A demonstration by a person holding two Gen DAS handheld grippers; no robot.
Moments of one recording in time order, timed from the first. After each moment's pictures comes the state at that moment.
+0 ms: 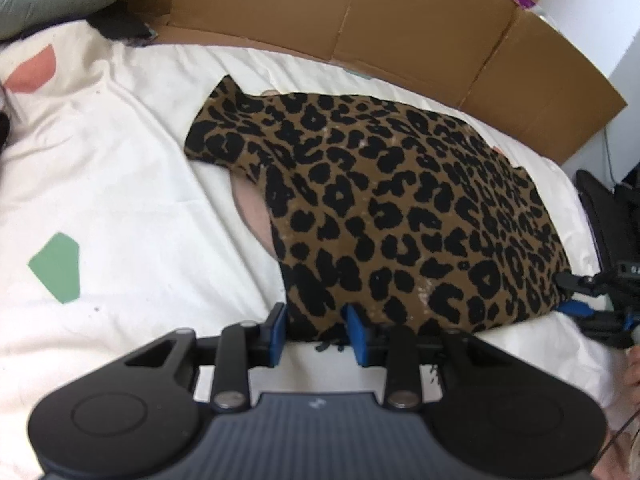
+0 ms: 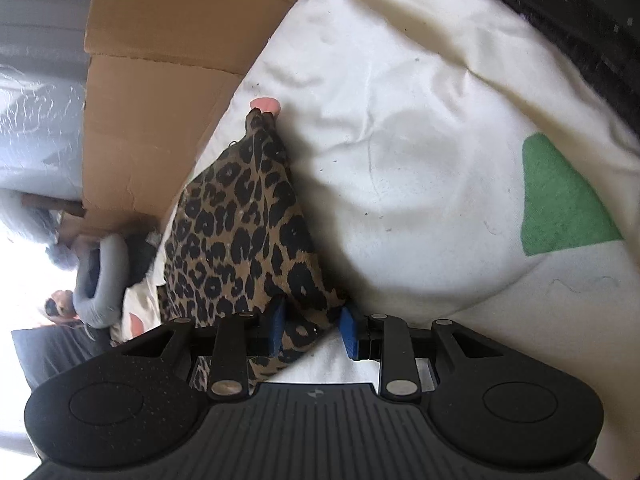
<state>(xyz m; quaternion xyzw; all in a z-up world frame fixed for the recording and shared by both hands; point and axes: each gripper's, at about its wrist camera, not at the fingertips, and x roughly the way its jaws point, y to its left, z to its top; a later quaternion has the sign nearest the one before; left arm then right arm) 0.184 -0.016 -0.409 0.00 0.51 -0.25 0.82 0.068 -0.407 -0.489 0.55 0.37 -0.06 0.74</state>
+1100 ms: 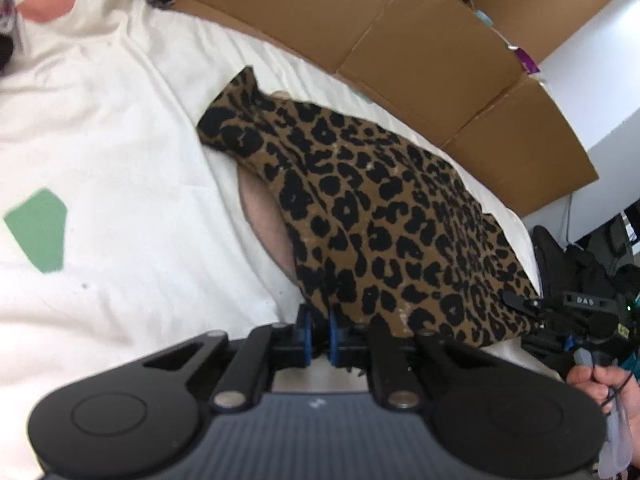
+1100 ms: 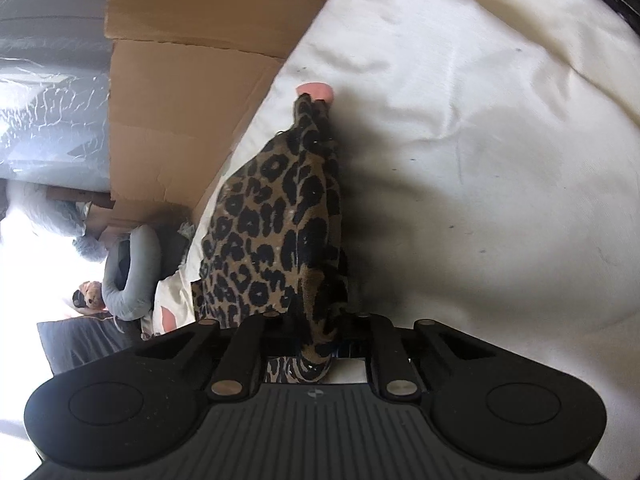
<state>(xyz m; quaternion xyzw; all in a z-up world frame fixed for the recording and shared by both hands) 0.201 0.018 -0.409 -0.12 0.51 -0.29 0.80 0.102 -0.402 -0.477 0.57 0.36 -0.02 0.74</state>
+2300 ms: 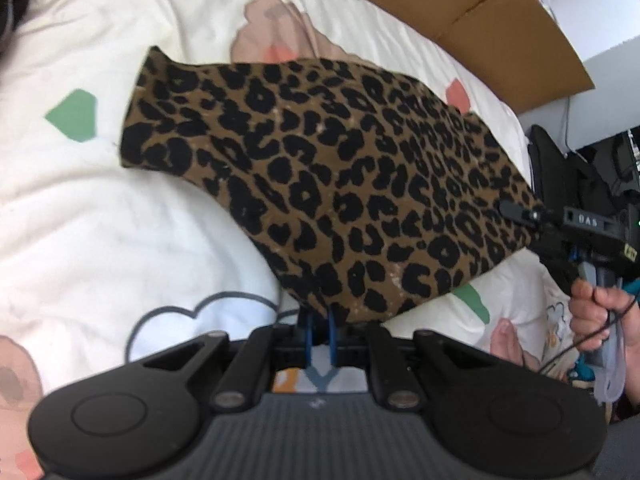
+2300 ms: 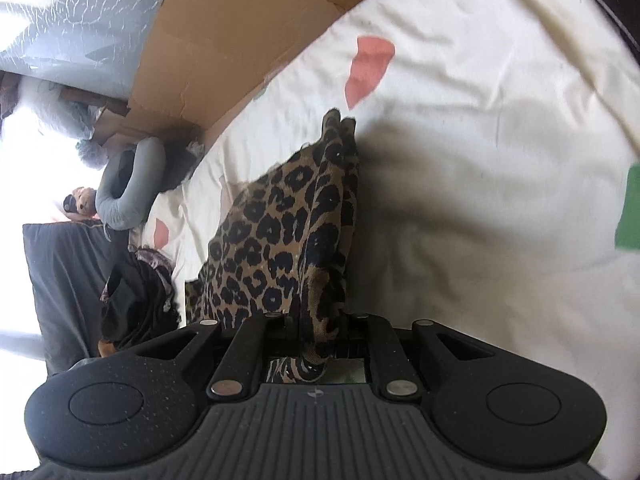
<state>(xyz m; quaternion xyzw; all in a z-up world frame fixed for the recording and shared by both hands) 0.197 -0.014 -0.395 -0.06 0.65 -0.29 0.70 0.086 -0.381 -0.431 0.47 0.44 0.04 0.76</state>
